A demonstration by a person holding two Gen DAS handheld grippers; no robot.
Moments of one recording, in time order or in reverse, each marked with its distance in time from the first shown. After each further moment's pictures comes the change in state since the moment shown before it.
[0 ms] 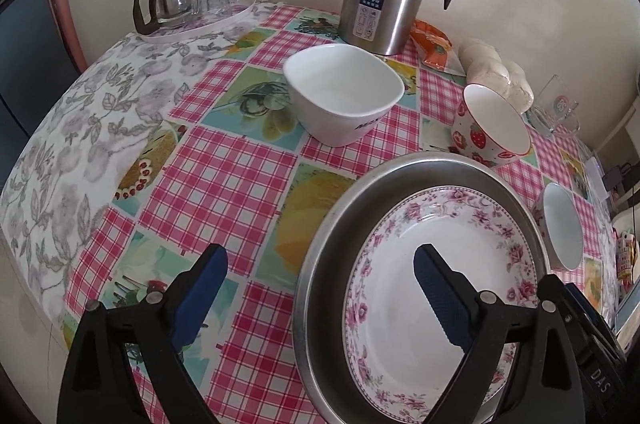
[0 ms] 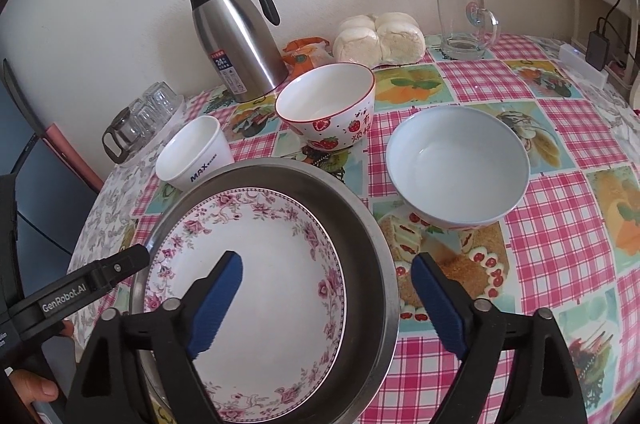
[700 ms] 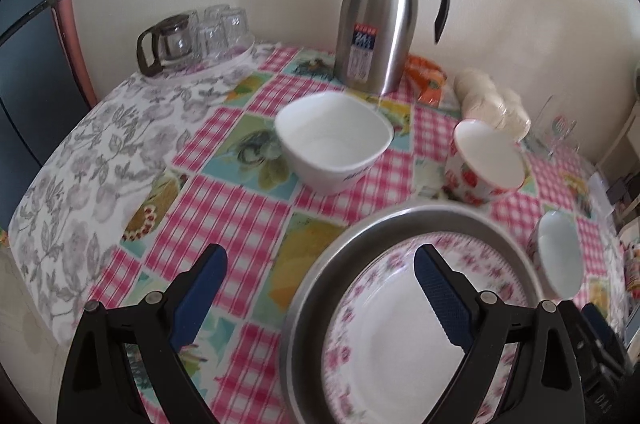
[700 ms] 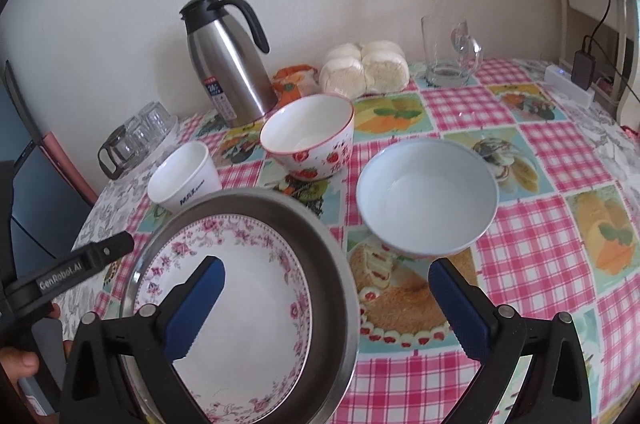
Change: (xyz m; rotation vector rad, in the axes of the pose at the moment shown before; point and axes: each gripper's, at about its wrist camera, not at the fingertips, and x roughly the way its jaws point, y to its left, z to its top) left arm -0.015 -0.019 0.019 0.024 -0.143 0.024; right arm -0.015 -0.016 0.006 -0.007 -0.105 -0.030
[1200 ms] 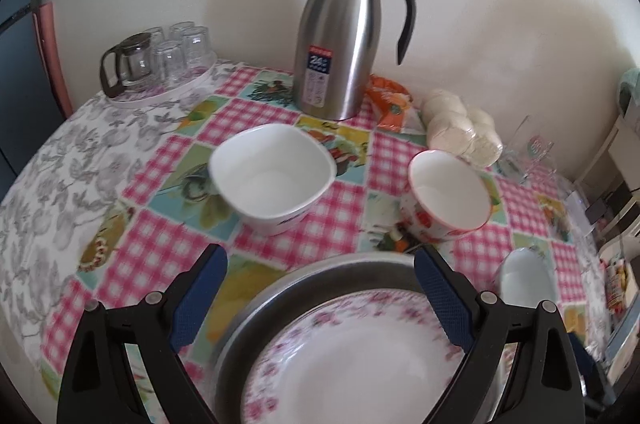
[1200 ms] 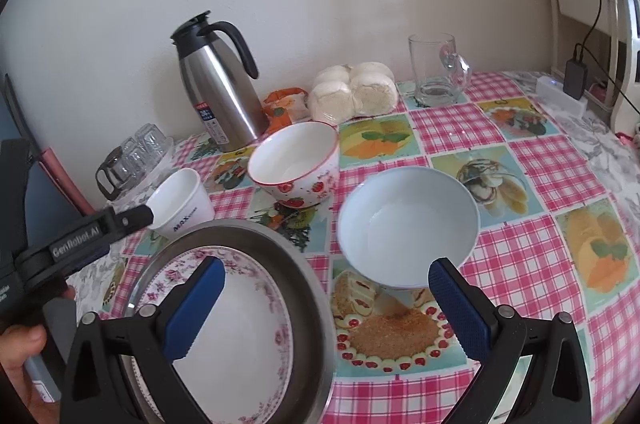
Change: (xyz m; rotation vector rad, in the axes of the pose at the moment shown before) left arm 0.015 -0.041 0.026 -0.004 -0.044 -0.098; right arm -0.003 -0.016 0.015 0.023 -0.047 -0.007
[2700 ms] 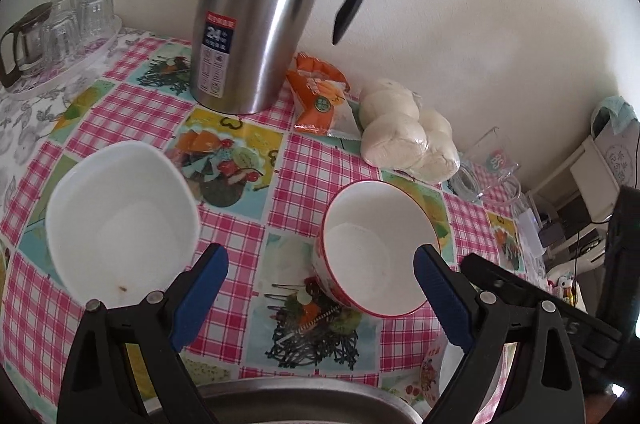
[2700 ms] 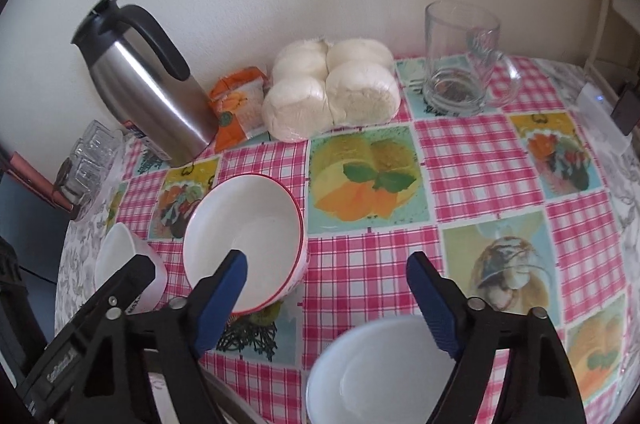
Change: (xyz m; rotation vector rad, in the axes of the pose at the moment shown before) left arm 0.095 -0.046 0.055 -0.033 0.136 -0.252; right arm 0.124 -0.014 0.122 0.018 0.276 -0.056
